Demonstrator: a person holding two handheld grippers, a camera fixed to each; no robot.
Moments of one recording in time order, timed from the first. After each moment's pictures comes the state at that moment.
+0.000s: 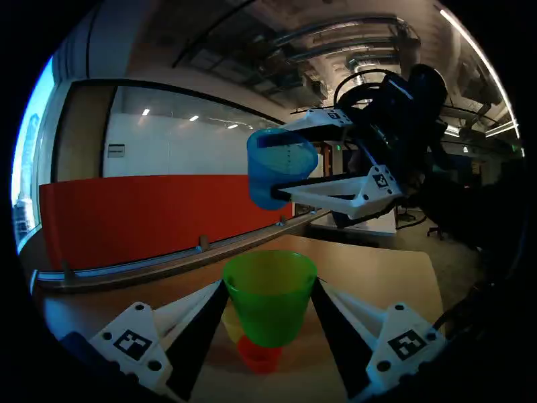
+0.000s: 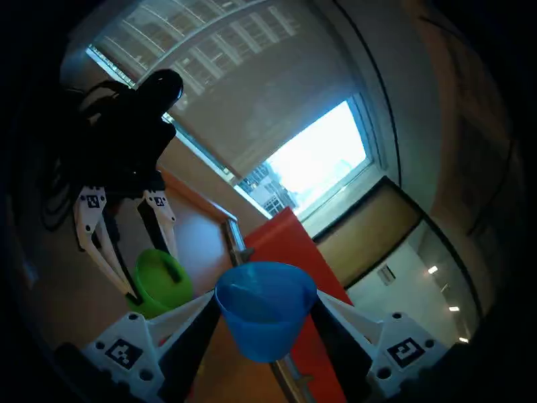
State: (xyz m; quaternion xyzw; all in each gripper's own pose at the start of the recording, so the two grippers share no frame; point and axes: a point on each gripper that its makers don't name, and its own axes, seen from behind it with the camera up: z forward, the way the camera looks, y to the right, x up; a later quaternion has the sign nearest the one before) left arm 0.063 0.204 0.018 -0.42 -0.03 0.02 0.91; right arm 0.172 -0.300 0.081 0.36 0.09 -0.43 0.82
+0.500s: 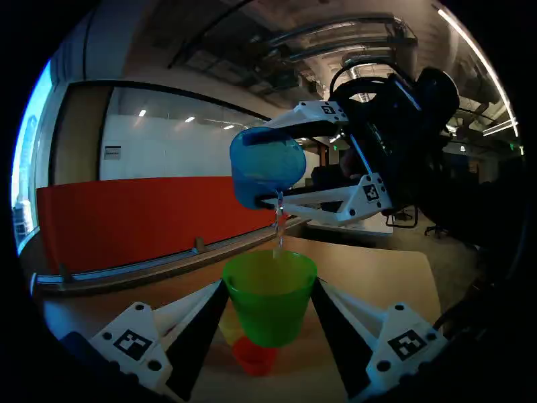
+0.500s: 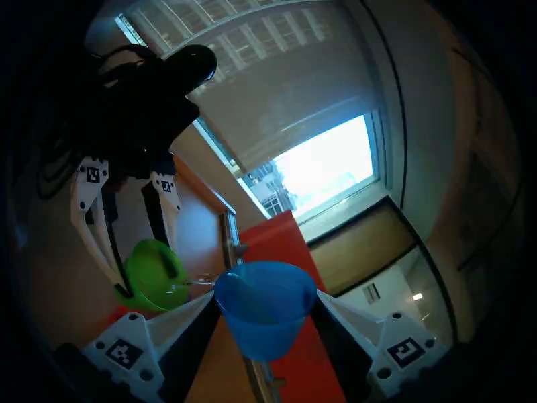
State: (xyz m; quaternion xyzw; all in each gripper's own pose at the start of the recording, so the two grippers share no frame) left arm 0.068 0.212 0.013 -0.43 -0.03 0.02 0.90; right arm 0.175 -0.309 0.086 0.35 0.12 -0.50 0.78
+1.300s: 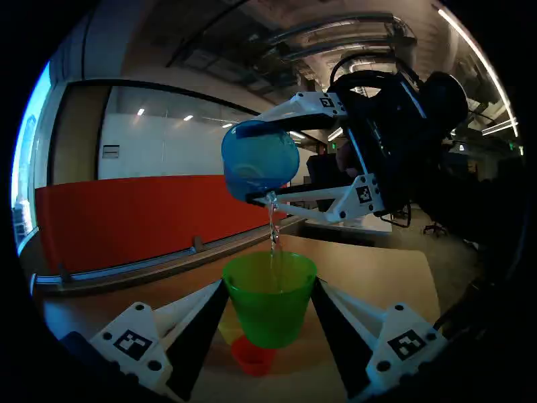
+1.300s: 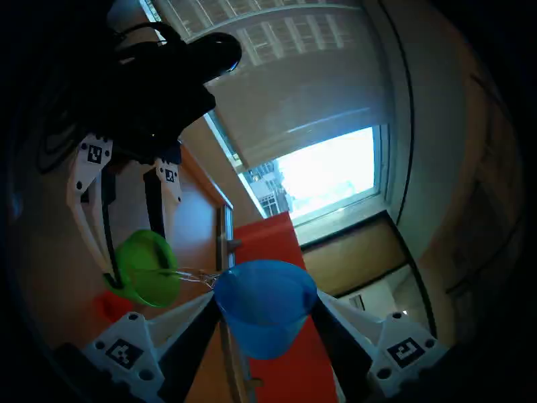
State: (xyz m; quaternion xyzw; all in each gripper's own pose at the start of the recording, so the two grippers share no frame) left arm 0.066 0.214 0.015 -0.43 -0.03 0.02 0.90; right arm 0.182 -0.312 0.094 0.33 0.14 -0.55 0.76
